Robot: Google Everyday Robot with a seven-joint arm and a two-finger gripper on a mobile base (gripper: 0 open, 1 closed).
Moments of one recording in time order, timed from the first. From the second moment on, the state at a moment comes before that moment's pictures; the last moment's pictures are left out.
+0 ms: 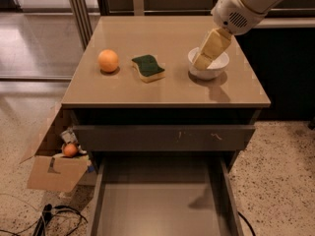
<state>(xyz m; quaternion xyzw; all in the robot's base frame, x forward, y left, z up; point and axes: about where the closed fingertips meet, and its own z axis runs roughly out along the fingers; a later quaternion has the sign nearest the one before) 0.601 -0.125 0.973 -0.56 0.77 0.02 0.30</state>
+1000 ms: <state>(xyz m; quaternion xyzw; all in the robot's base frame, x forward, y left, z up) 0.683 -0.058 0.952 -0.44 0.82 0.12 0.34</state>
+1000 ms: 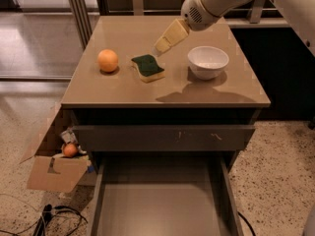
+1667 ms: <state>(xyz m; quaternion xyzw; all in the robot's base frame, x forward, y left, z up) 0.692 -0.015 0.915 -0.42 0.82 0.15 0.35</state>
